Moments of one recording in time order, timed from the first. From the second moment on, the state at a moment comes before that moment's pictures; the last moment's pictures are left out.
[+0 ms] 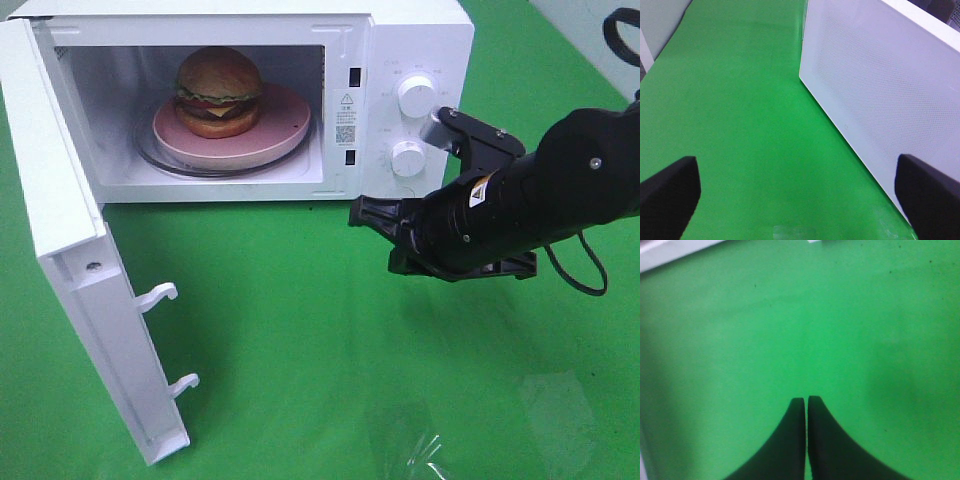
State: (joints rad) left arm 0.04 -0.01 -0.52 -0.10 1.07 0.03; right arm 0.55 1.65 -0.75 0.21 0.09 0.41
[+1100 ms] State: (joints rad) left arm 0.04 -0.01 -0.52 -0.10 1.07 0.03; right arm 0.55 1.58 -0.94 0.12 0.63 -1.30
